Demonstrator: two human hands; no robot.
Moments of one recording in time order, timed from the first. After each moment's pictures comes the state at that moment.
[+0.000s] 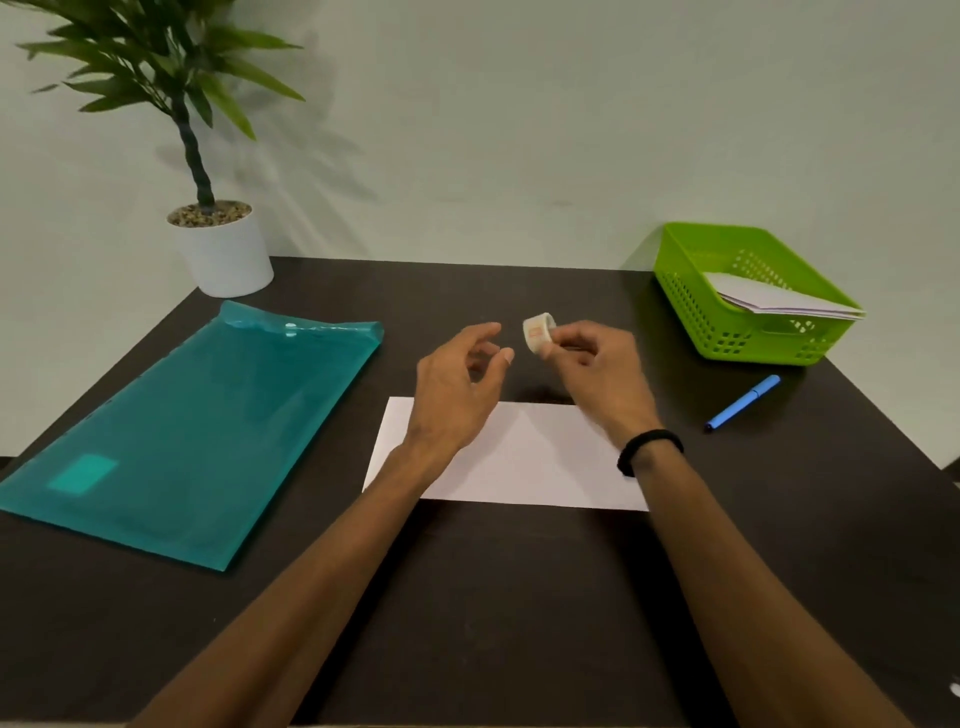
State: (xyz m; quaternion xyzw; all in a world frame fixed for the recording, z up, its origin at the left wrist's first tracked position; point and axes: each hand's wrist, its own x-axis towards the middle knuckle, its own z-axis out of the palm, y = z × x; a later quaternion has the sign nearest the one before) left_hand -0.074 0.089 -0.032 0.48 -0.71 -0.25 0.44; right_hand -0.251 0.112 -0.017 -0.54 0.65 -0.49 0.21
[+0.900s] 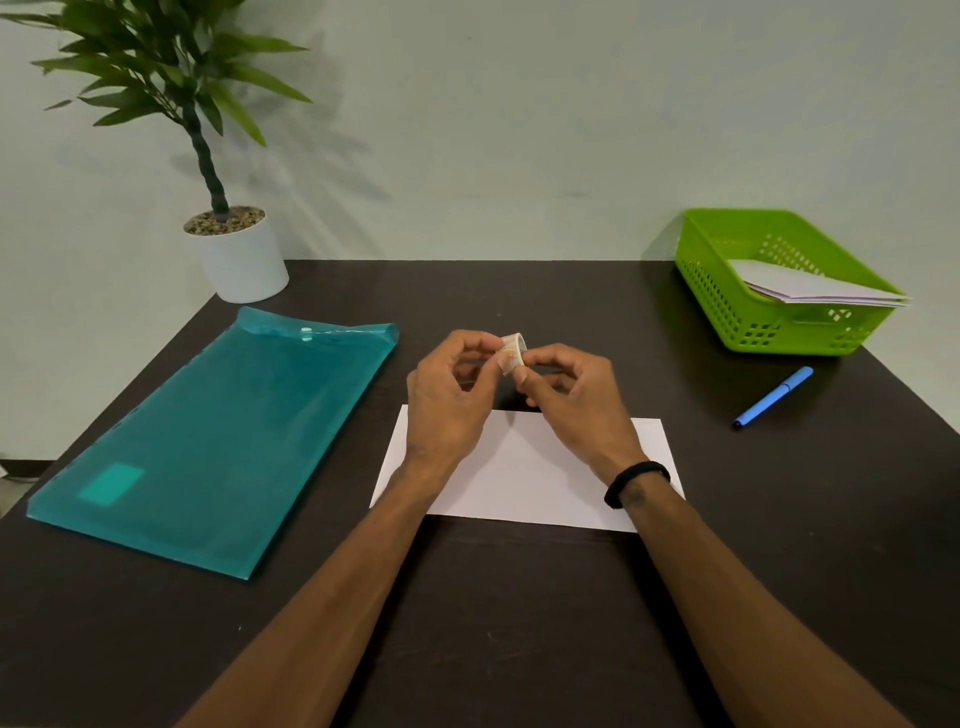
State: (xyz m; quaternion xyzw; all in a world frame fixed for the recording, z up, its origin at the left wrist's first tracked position) left_hand -0.058 0.089 -0.045 0.45 -0.66 -0.27 0.54; right_hand -0.214 0.119 -0.043 -0.58 0.57 -0.52 0.27
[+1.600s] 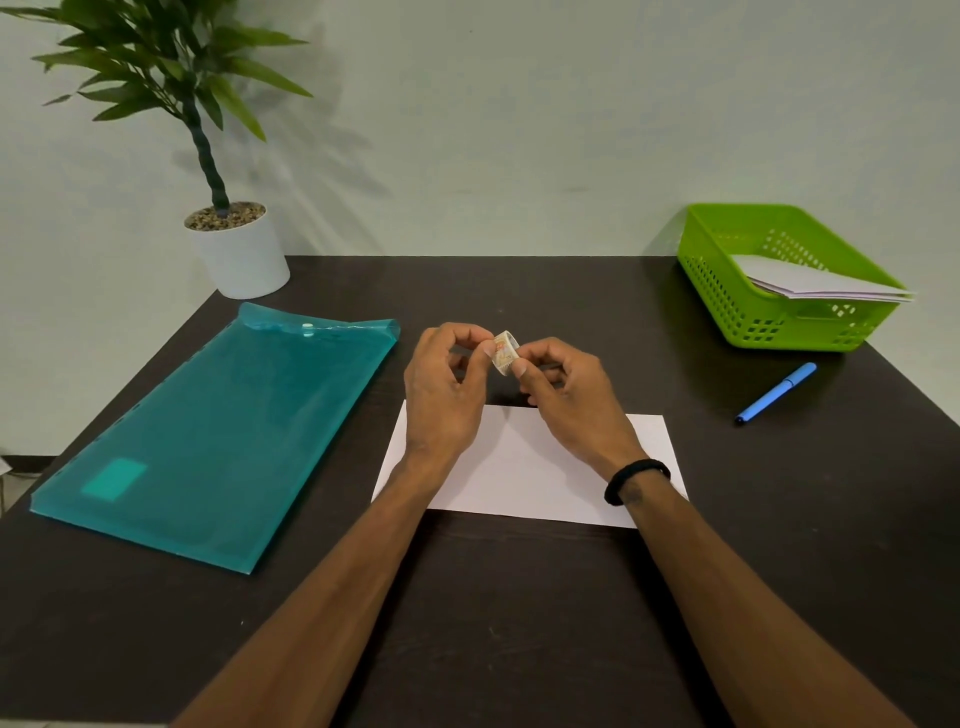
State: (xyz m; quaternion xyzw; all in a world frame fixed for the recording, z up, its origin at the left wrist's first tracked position) left_hand -0.058 0.088 -0.044 0.47 -0.64 -0.24 0.56; right_hand -0.210 0.116 -0.042 -0.61 0.58 -0.47 0.26
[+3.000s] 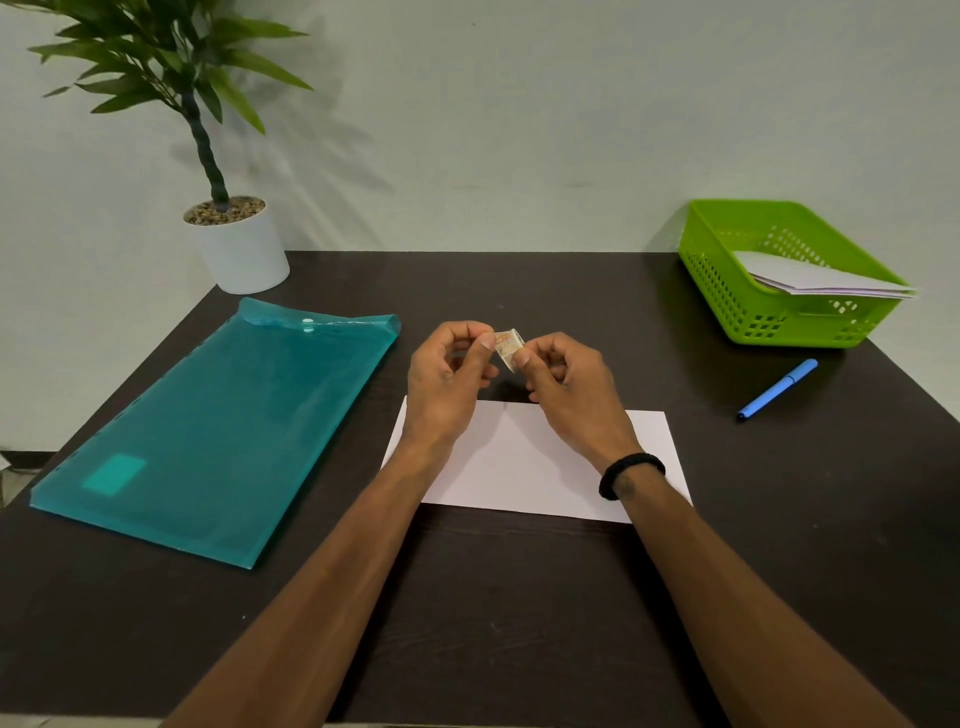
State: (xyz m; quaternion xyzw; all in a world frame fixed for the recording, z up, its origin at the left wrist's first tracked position) left_hand -0.057 0.086 -0.041 0.45 -0.57 -0.41 0.55; right_hand -0.207 0.114 -0.043 -0.58 0.61 -0.48 0.24
